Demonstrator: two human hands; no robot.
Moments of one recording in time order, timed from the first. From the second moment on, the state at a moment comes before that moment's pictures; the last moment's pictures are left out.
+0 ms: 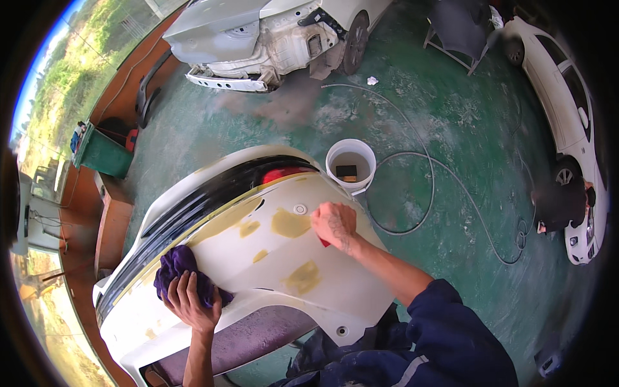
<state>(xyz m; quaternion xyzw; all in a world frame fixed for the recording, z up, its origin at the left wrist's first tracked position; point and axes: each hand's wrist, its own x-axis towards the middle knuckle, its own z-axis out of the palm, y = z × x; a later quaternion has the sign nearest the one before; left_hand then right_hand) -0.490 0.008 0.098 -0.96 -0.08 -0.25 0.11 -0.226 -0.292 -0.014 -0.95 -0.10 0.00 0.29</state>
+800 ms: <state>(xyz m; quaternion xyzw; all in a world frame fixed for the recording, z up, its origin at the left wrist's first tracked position) -0.490 -0.002 0.140 -0.96 -0.02 -0.26 0.12 -0.205 -0.280 -0.022 -0.93 -0.16 0.04 0.32</state>
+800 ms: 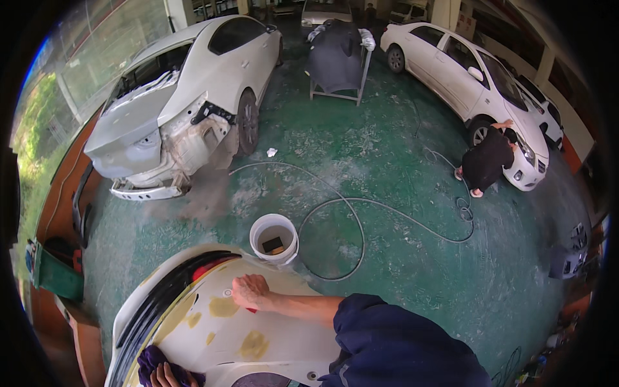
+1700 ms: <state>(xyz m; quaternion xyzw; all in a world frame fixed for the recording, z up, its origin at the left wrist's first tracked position) -0.358 0.018 0.084 -0.98 0.11 -0.15 0.10 -0.206 -0.248 -0.012 -0.91 -0.15 0.07 0.38</state>
